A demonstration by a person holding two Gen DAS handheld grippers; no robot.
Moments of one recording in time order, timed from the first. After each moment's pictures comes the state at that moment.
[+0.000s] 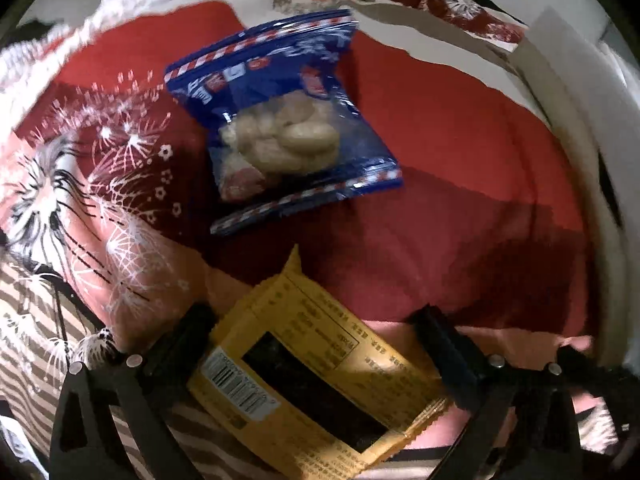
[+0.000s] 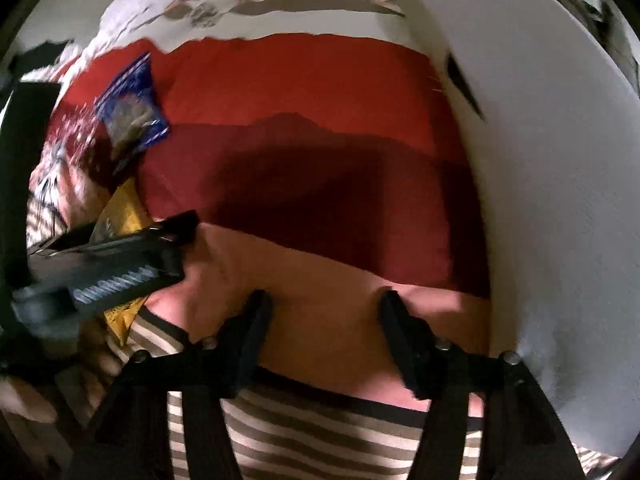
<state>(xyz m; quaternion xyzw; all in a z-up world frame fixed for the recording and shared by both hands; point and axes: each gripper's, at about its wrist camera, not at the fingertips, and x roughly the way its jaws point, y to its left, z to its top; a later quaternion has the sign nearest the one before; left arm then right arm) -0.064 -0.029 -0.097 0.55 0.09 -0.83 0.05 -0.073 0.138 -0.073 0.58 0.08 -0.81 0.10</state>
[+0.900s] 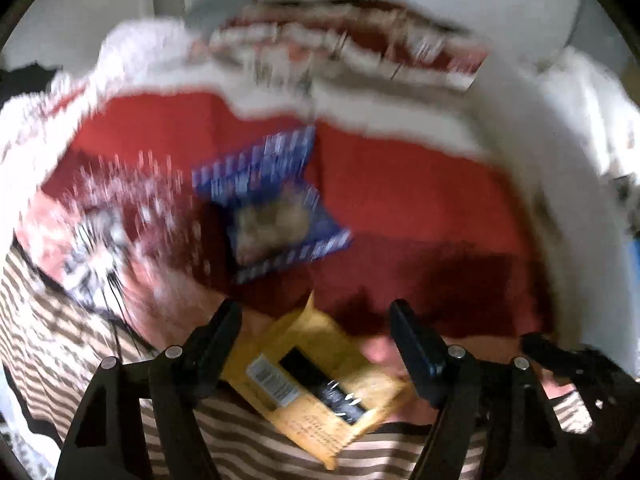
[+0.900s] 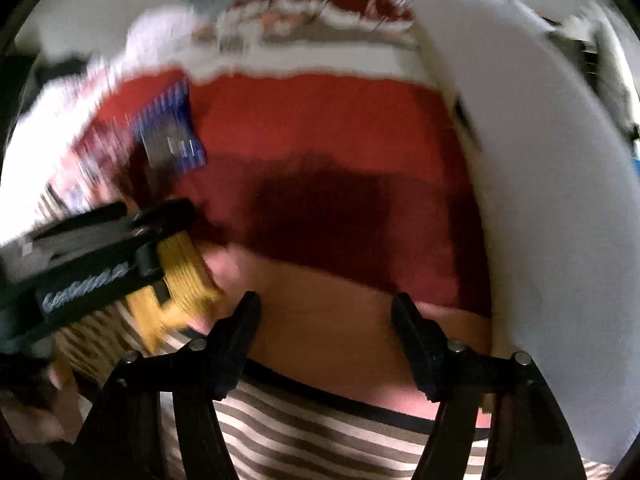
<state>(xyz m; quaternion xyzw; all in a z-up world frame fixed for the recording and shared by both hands) -0.048 -0.026 -0.031 0.48 0.07 -0.88 0.01 -0.069 0.146 -0.031 0.53 0.03 -0.84 0.14</state>
